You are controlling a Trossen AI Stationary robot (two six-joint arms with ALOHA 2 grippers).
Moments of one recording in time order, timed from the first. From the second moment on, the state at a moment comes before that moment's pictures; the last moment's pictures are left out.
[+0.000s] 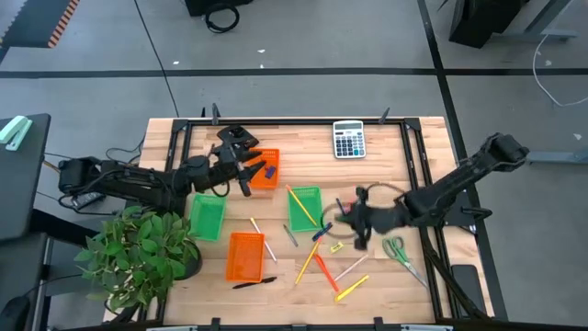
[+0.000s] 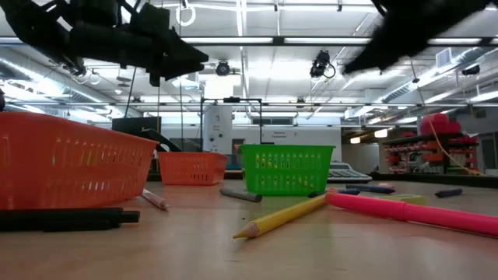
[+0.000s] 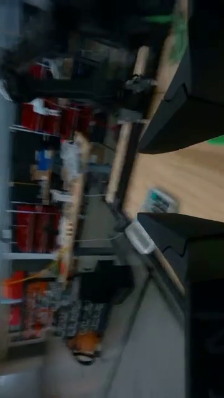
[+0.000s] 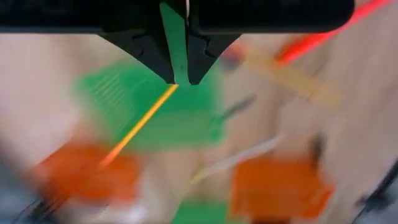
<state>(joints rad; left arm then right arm) 0.14 1.13 0.35 0.82 -0.28 -0.10 0.42 1.19 0.64 -0.06 0.53 0.23</state>
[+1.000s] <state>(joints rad) -0.01 0.93 0.35 0.68 -0.28 -0.02 -0.20 2.00 1.38 0.15 0.06 -0.03</state>
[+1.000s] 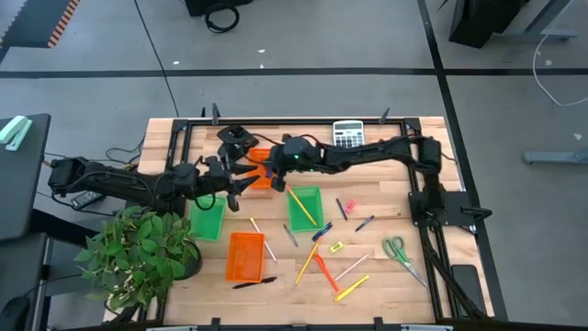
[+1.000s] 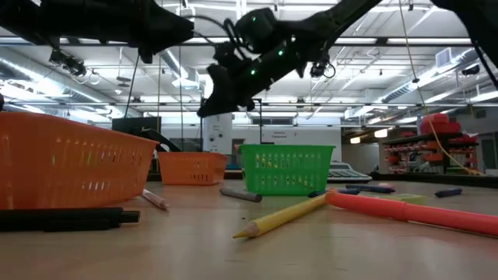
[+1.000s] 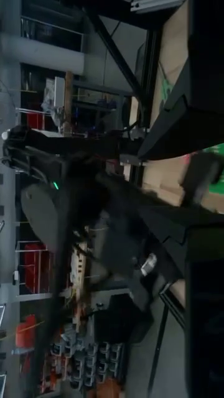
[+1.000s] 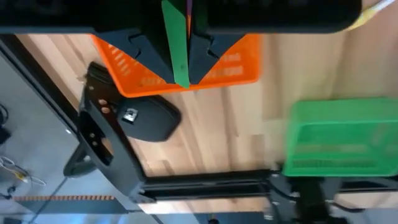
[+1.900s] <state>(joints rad) 0.12 0.93 0.35 0.64 -0.30 -0.02 -0.25 2.07 1.44 0.15 -0.02 0.04</state>
